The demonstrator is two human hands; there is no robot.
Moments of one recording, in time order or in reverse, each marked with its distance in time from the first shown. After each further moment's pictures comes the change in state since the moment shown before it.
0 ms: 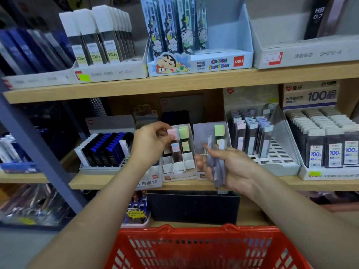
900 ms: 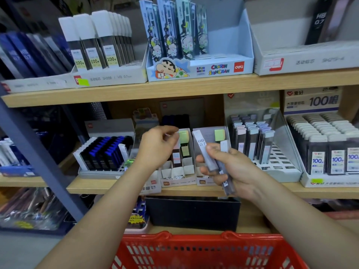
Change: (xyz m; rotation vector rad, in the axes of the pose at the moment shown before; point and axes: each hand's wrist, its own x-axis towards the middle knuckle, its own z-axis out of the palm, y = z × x) left_hand 0.000 0.022 0.005 0.144 -0.048 0.033; right_hand 0.001 -0.004 -0.001 -0.166 -0.037 -0.123
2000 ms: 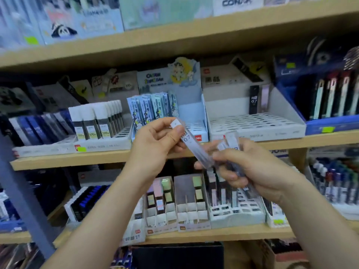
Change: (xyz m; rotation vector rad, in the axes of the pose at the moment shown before) left_hand -0.006 0.166 -0.072 -0.867 -0.047 0.137; right_hand -0.099 -0.135 0.003 -0.434 -0.150 -0.379
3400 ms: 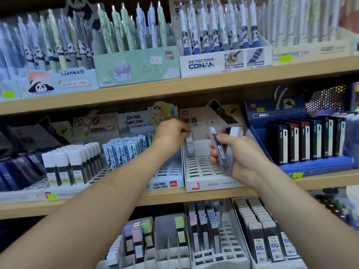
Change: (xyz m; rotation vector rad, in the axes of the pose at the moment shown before) left_hand 0.161 0.013 0.074 1.131 -0.045 0.262; right_hand 0.053 -0.066 -0.069 0.426 0.397 -0.021
